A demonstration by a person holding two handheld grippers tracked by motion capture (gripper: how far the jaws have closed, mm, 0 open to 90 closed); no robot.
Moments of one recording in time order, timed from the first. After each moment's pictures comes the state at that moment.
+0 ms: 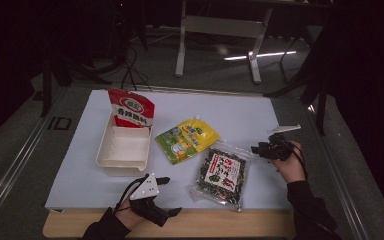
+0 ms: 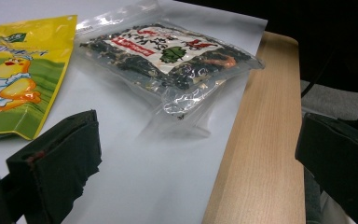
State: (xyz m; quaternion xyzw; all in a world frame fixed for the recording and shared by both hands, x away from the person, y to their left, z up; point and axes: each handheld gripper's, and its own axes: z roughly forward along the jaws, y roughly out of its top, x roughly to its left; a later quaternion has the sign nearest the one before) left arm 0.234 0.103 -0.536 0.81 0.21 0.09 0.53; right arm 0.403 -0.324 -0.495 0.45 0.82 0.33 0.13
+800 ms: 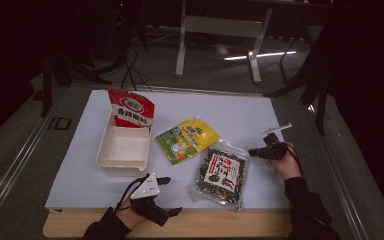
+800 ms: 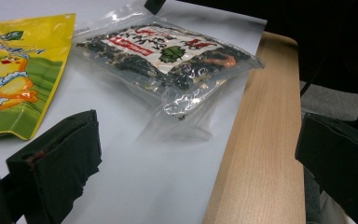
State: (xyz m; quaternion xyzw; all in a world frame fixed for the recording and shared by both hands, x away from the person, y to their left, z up) left arm 0.235 0.102 -0.537 0.81 0.21 0.09 0.53; right arm 0.420 -0.321 -0.516 0.43 0.85 0.31 0.05
